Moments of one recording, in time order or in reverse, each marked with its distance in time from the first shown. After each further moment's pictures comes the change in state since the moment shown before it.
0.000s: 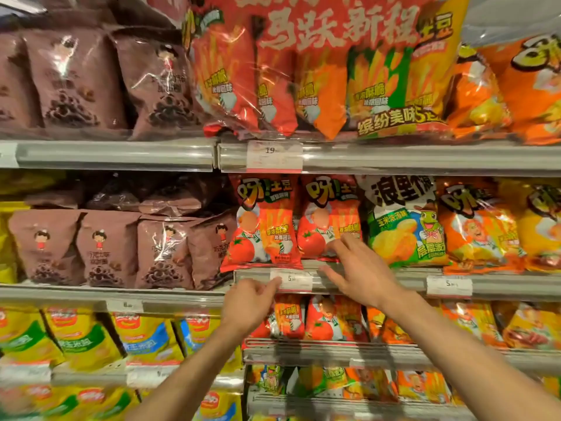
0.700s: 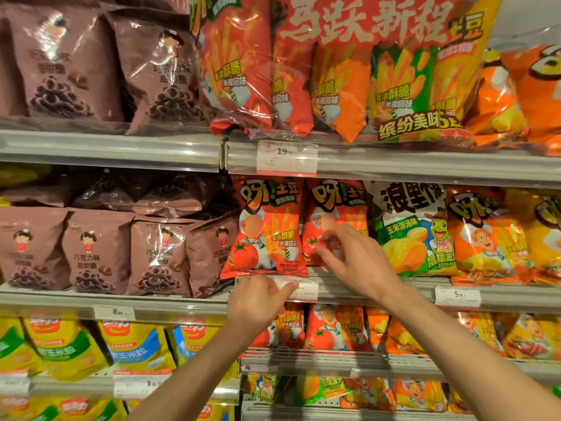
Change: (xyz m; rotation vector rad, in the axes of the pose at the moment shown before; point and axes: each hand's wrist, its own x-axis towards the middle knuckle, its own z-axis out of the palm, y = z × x) left_hand 0.021 0.007 -0.002 0.191 -0.012 0.155; right_hand 0.033 -0.022 -0.015 0.140 0.170 0.051
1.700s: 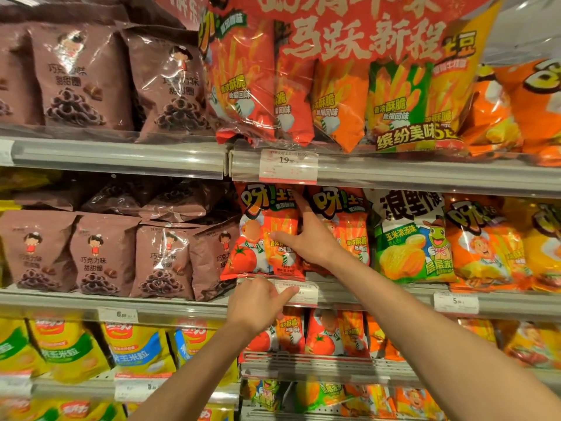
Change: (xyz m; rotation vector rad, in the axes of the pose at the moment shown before) left_hand 0.001 0.001 -0.006 -0.008 -0.061 -0.017; right_hand 0.069 -0.047 0.024 0.547 -0.166 0.213
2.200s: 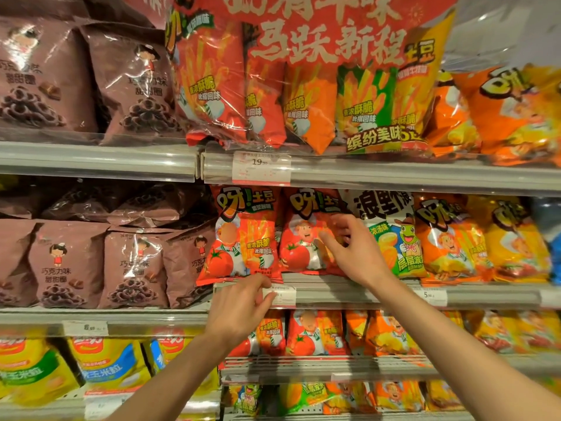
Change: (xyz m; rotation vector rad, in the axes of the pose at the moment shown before) left_hand -0.004 0.000 0.005 0.094 0.127 0.262; right_hand -0.057 0.058 -0.070 -0.165 0.302 0.065
